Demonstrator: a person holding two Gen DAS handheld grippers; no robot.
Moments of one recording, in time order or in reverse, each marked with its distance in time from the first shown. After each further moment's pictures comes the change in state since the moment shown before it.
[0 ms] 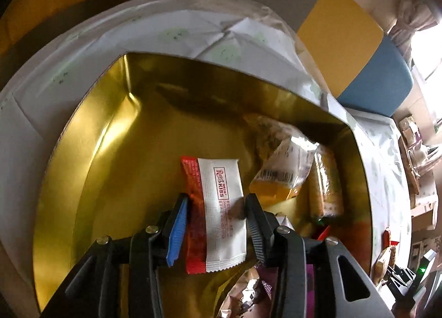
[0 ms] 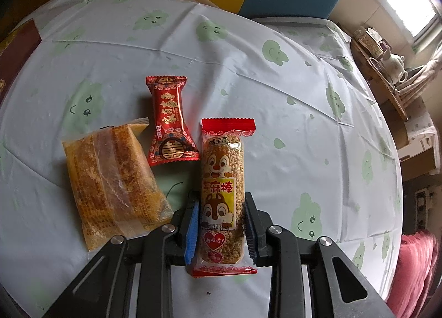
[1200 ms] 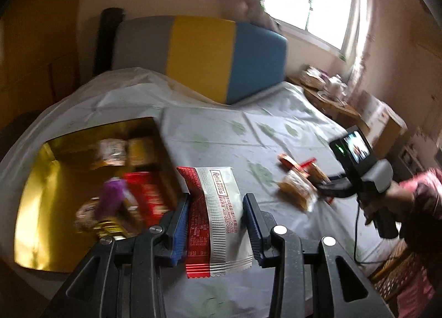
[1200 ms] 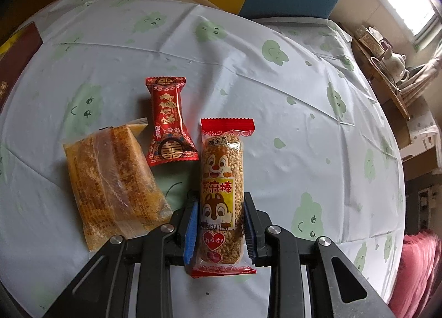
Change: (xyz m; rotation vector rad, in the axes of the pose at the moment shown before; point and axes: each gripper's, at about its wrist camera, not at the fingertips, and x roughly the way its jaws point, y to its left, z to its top) left arm -0.143 -0.145 -0.163 0.497 -0.296 -0.236; right arm 0.001 -0.005 -0.001 -0.007 -0.007 0.012
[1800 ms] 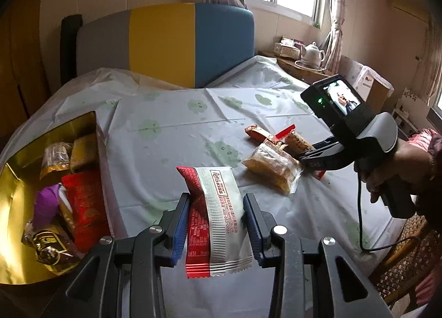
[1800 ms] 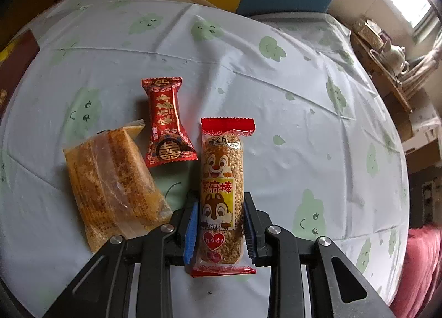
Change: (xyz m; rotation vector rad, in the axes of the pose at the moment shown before) left arm 0.063 -0.076 -0.024 0.189 0.070 -0.061; right arm 0.005 -0.003 0.000 0.028 0.002 0.009
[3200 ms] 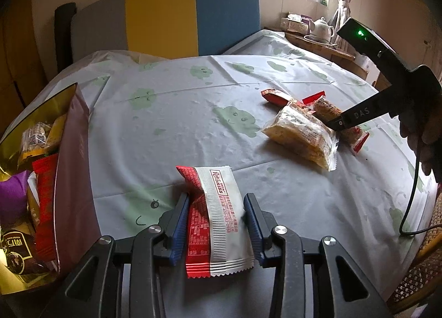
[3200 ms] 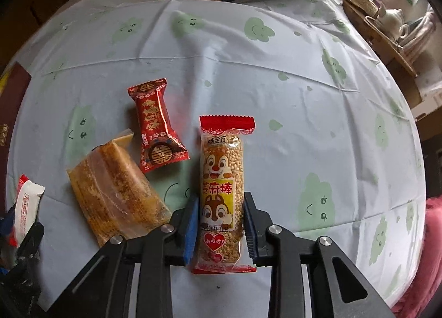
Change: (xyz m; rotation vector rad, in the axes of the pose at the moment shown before) left arm 0.073 0.003 -0.019 0.028 0.102 0.049; right arm 0.006 -0.029 0.008 0.146 0.080 0.095
